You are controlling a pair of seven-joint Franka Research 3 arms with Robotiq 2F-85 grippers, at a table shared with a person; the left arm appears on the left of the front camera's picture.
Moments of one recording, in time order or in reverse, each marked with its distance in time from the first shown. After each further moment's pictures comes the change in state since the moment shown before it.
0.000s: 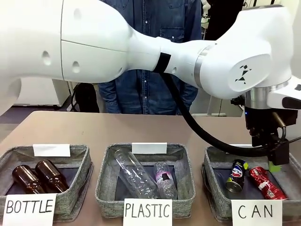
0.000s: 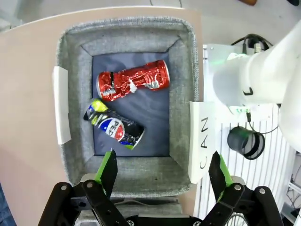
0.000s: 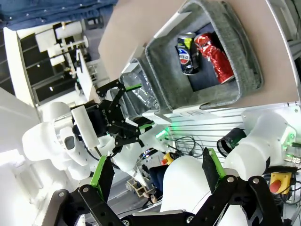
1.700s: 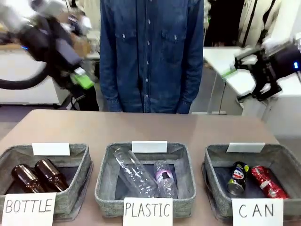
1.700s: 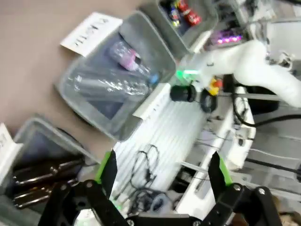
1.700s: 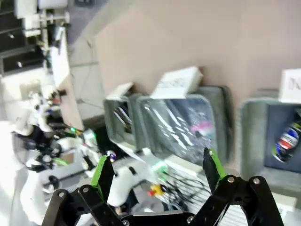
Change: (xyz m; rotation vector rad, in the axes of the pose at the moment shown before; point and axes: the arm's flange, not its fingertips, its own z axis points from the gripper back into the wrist) left arm -0.464 0.054 0.268 -0.374 -0.299 0.869; right arm 0.036 0.230 -0.306 -0.109 0.019 0.278
